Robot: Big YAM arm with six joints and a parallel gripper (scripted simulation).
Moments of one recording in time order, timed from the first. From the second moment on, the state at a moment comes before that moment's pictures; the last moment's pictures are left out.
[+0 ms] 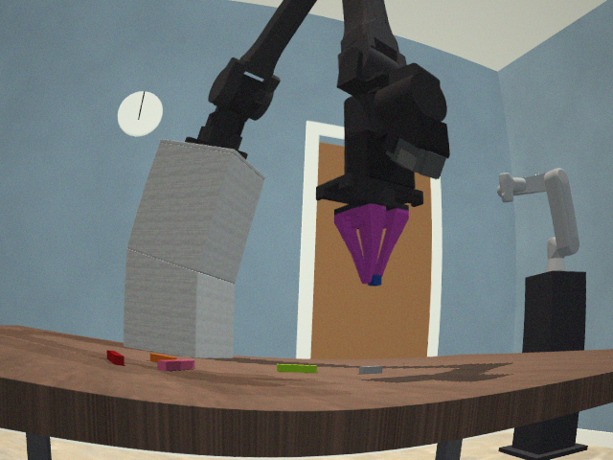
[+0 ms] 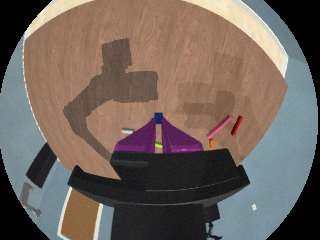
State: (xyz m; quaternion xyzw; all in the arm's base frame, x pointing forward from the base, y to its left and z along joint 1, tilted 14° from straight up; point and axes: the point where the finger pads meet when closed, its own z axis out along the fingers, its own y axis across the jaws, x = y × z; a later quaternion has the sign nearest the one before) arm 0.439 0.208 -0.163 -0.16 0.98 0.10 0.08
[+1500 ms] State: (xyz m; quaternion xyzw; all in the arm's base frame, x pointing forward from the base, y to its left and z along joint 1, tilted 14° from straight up) arm 0.341 0.167 -0.185 0.10 0.99 0.11 0.04
